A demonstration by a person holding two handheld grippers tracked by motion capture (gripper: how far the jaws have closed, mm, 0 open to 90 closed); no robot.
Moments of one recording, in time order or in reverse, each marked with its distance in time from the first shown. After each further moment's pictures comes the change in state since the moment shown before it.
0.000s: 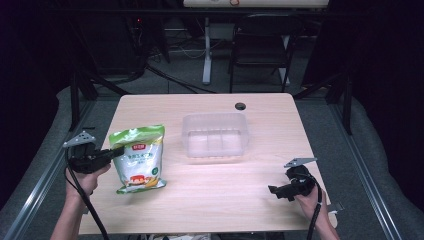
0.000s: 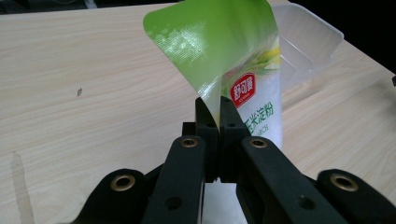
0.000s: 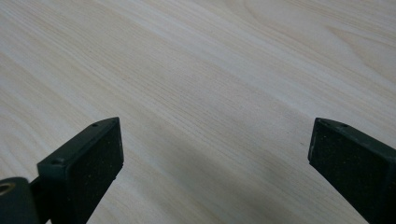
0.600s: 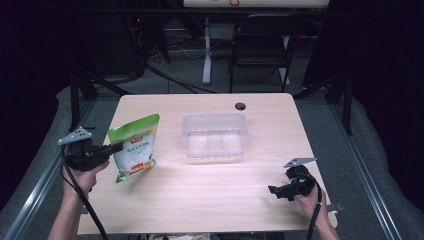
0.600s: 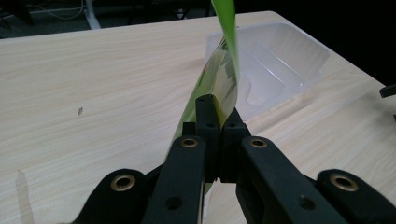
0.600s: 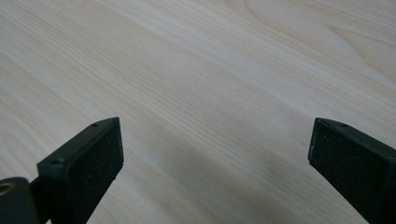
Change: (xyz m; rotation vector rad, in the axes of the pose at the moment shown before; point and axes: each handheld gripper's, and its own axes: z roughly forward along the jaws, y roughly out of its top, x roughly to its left) left arm -0.008 0.014 -0.010 -0.039 0.001 0.011; right arm 0.000 0.000 0.001 0.000 0.004 0.002
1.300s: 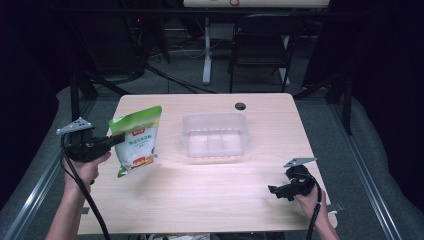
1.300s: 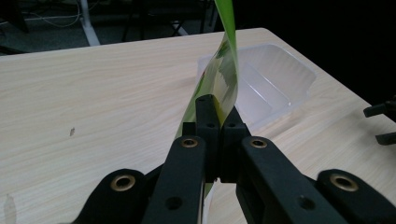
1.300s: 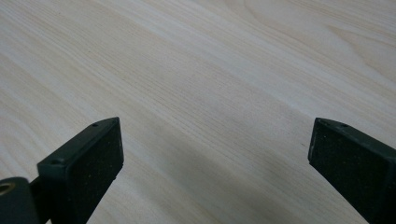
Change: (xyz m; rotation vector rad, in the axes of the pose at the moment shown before) left arm -0.007 0.025 0.001 -0.026 -0.018 -0.014; right arm 0.000 0.000 0.000 -0.001 -0.002 0.002
